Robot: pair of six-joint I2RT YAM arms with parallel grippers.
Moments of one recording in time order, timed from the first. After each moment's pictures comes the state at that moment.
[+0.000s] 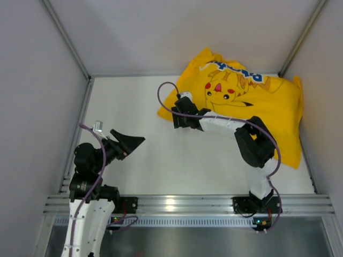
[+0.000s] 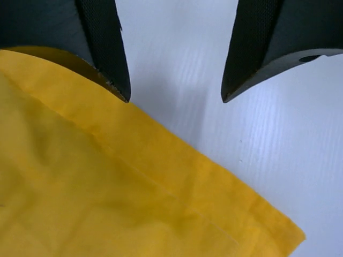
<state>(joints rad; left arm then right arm) -0.06 0.33 0.58 -0.38 0.61 -1.01 0.75 2.00 1.42 -0.23 0.24 0.37</state>
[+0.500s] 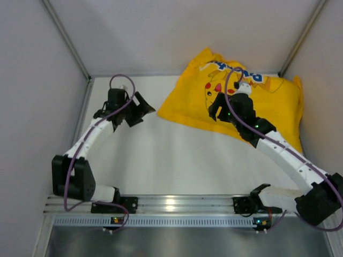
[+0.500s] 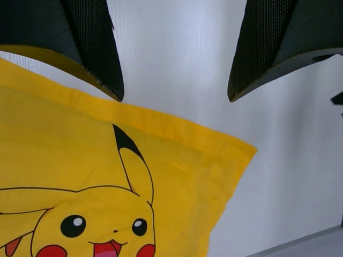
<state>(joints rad) -0.17 1.32 1.04 -0.41 0.29 -0.77 0.53 1.22 1.05 -0.31 0.27 0.55</state>
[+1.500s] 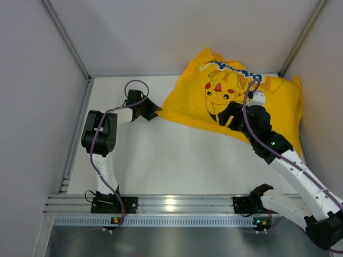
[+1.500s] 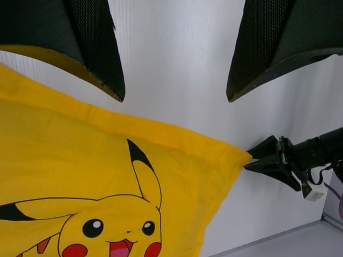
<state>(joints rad) -0.19 2.02 1.21 0.07 0.29 -1.02 0.50 0.91 0.90 -0.37 0.24 0.52</state>
